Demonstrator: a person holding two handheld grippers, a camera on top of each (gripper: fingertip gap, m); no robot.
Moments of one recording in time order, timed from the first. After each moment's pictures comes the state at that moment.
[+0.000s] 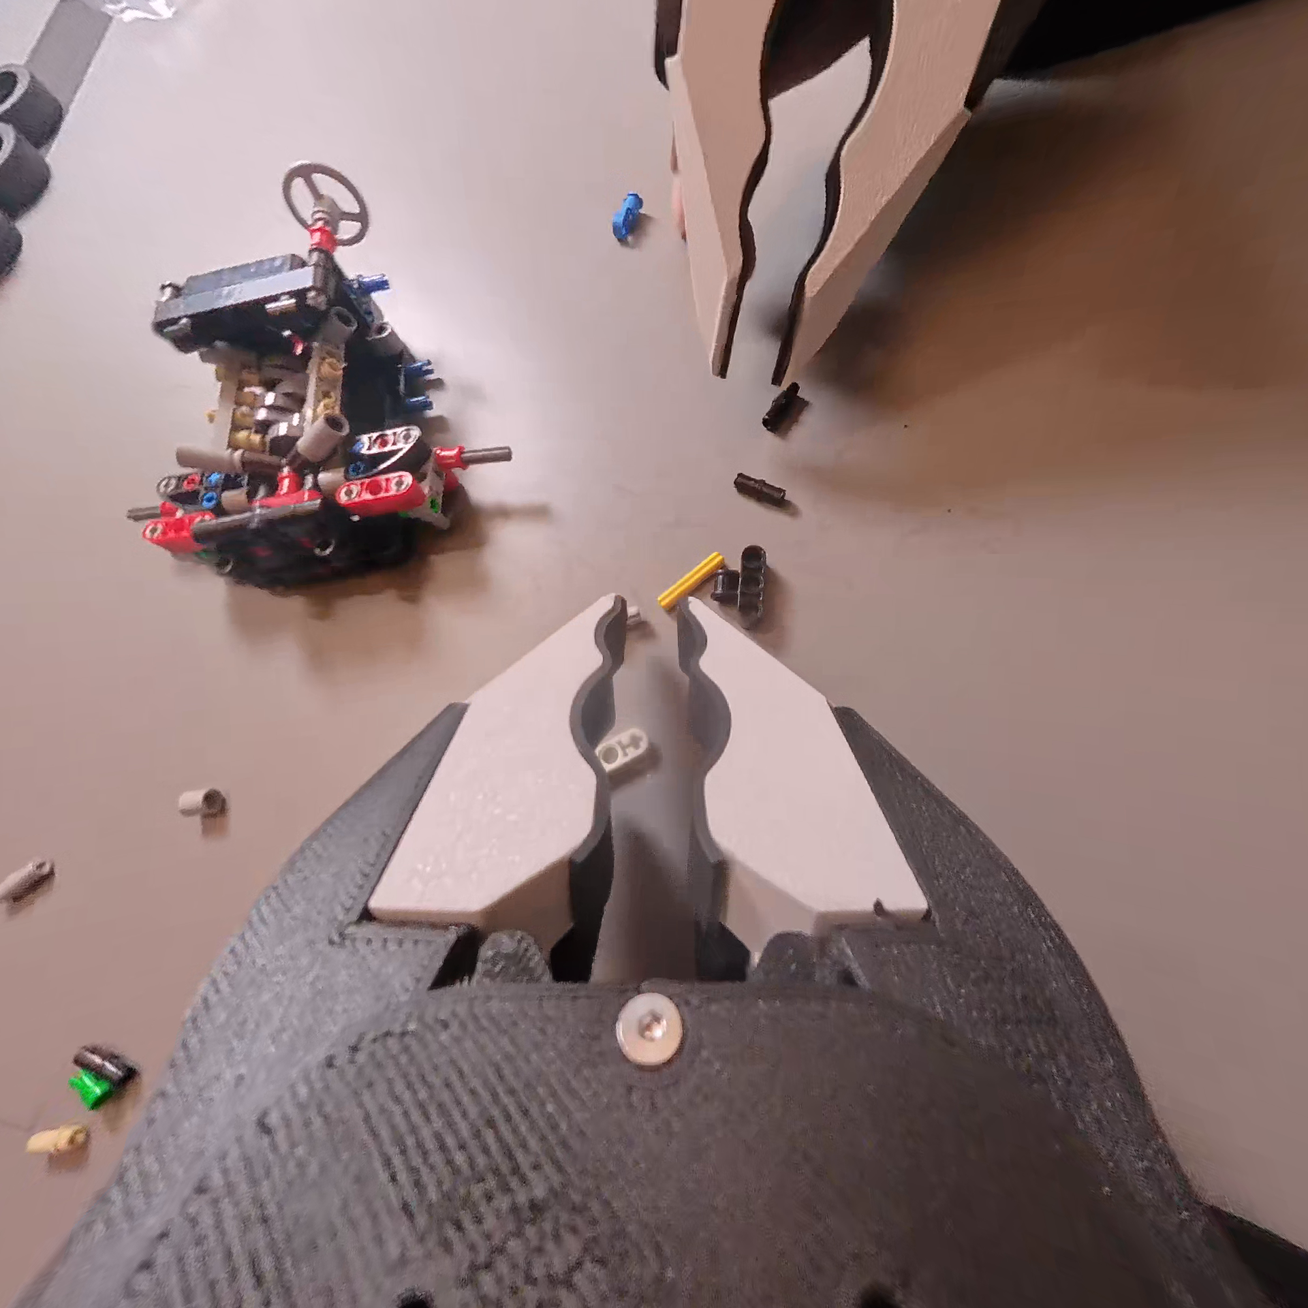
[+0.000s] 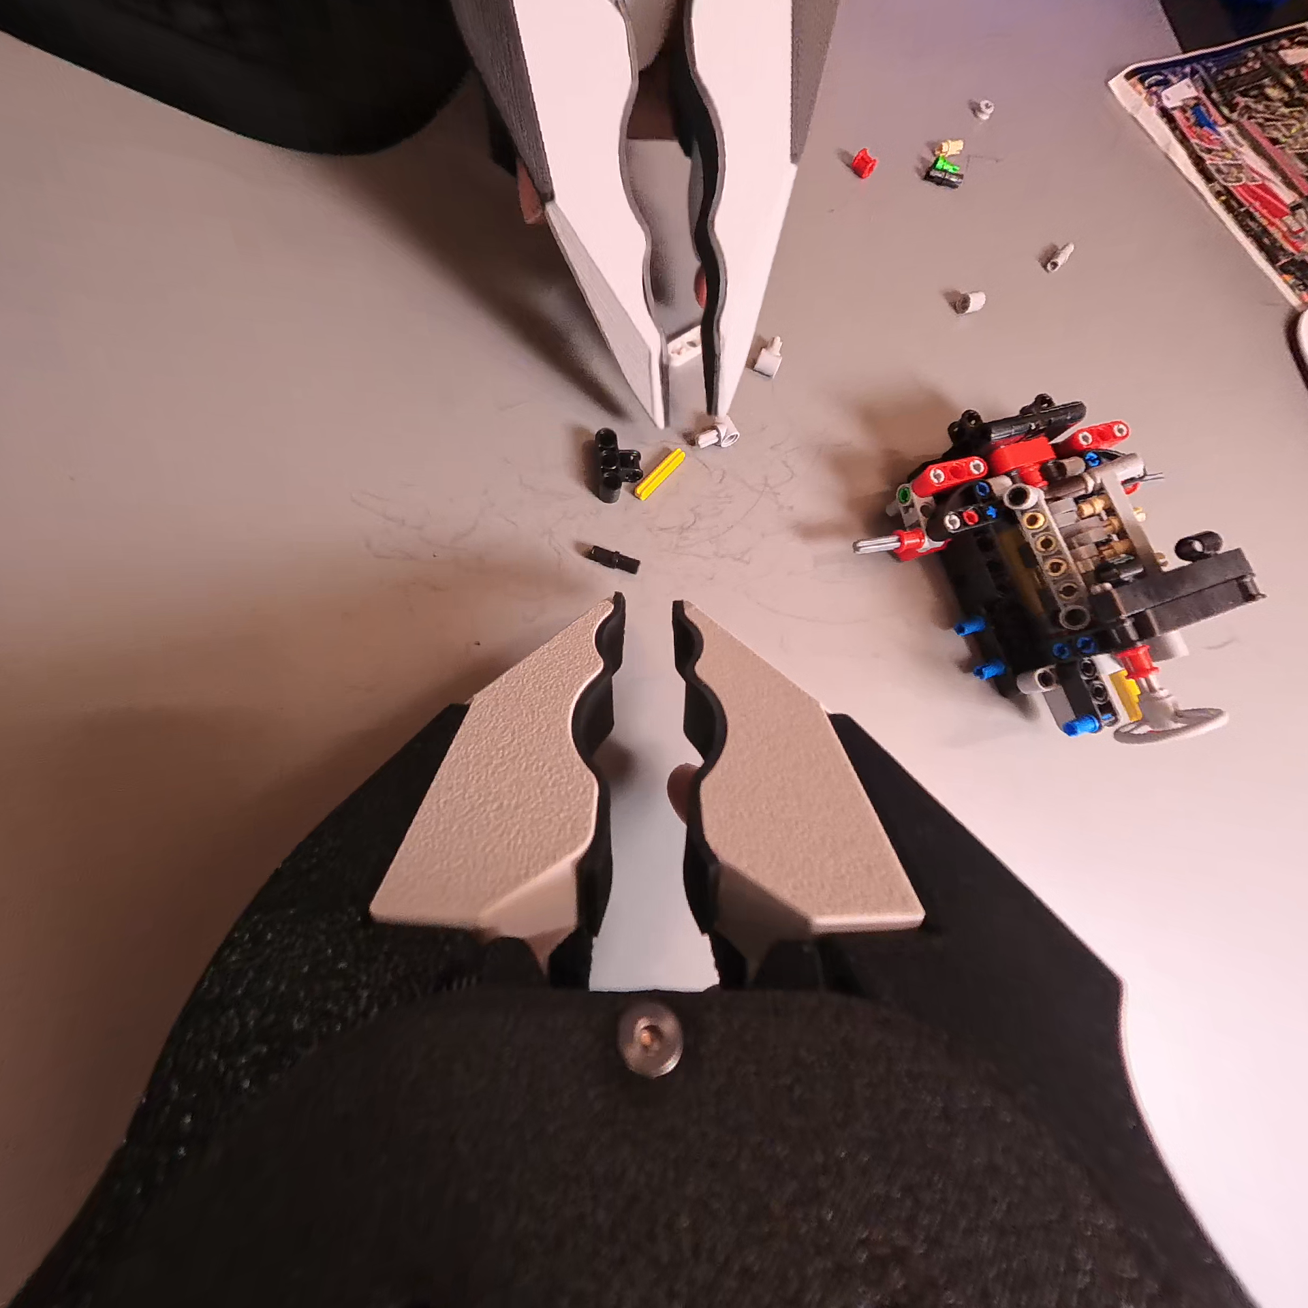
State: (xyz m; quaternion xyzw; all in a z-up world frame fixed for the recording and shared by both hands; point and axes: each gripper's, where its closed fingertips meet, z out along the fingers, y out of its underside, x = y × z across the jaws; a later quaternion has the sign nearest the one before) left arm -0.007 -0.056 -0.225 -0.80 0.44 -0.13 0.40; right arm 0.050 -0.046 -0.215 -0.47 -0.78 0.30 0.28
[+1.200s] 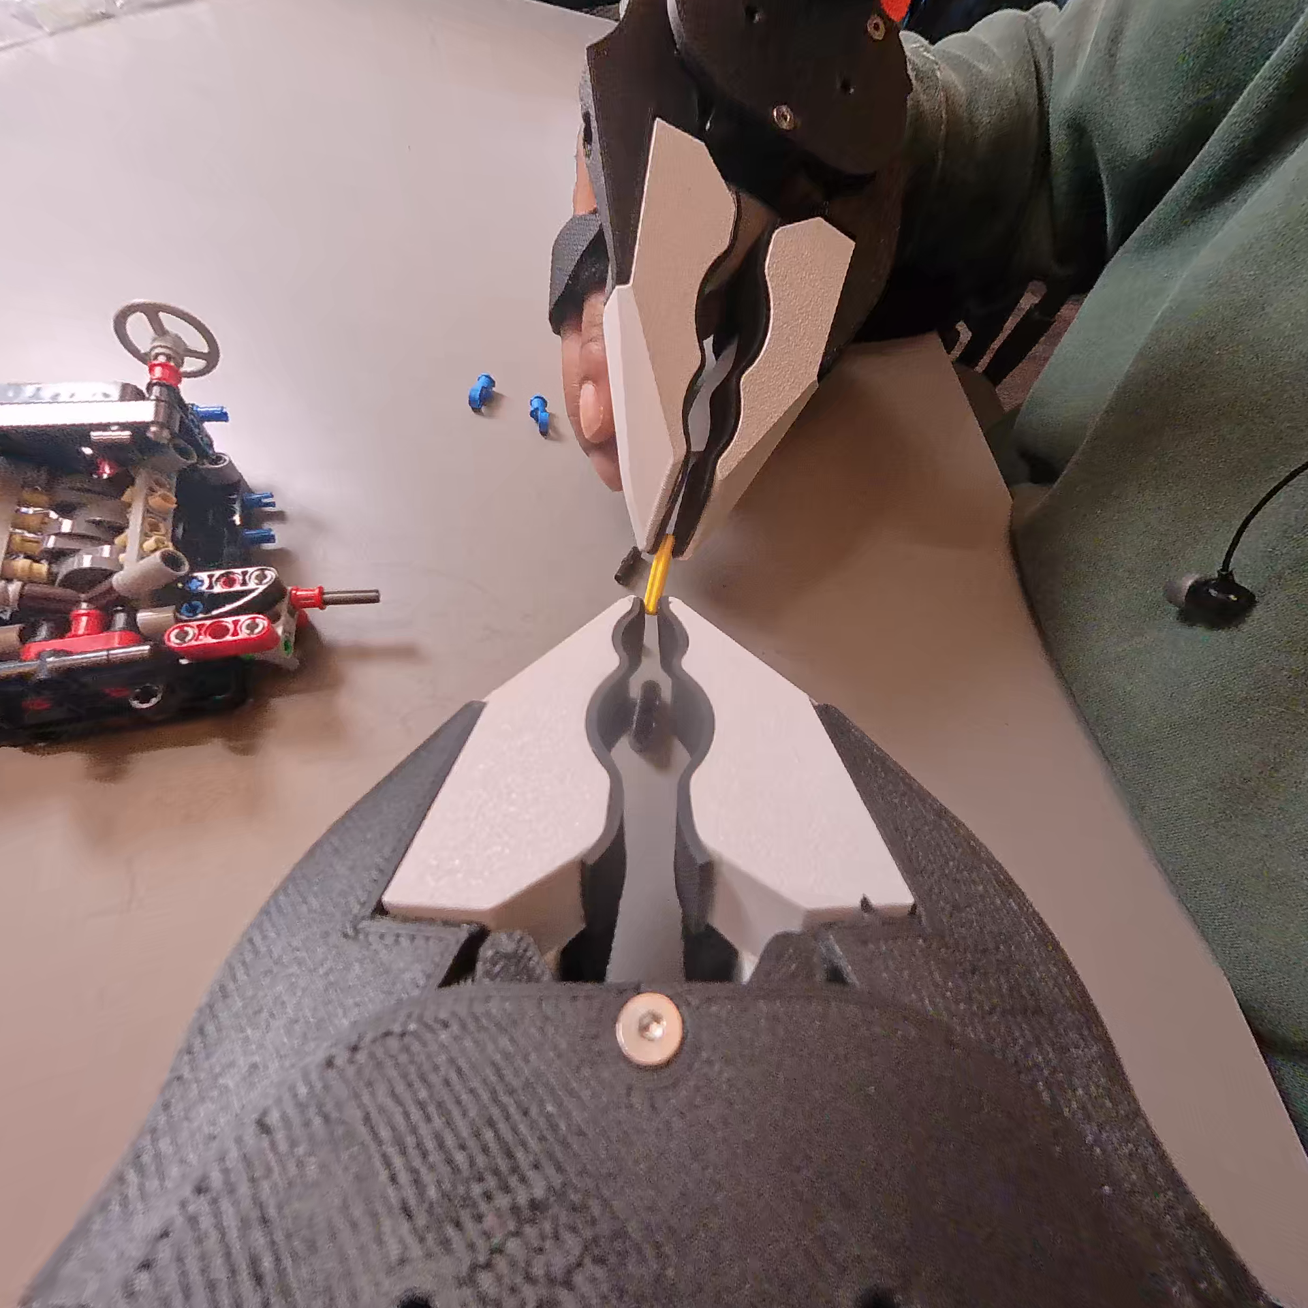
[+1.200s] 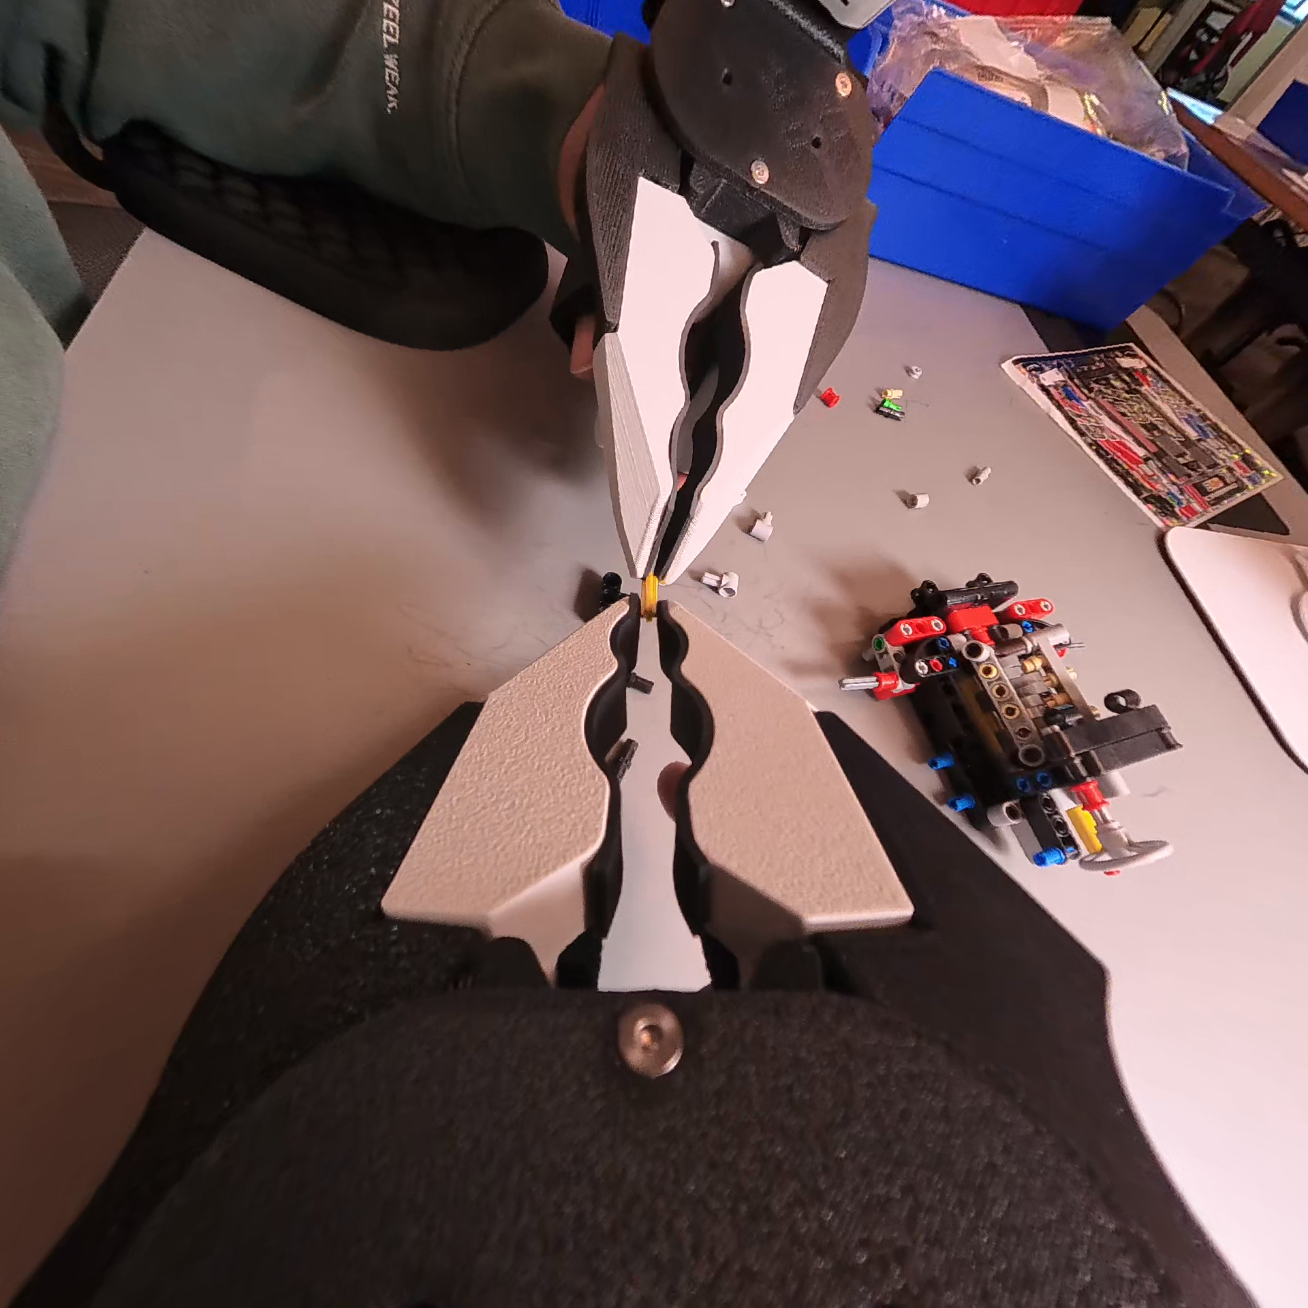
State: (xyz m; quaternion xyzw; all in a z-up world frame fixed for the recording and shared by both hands) left arm 0.035 -0.068 -0.191 -0.76 0.41 -0.34 0.38; right arm 0.035 -0.068 -0.185 -0.40 -0.75 0.37 0.37
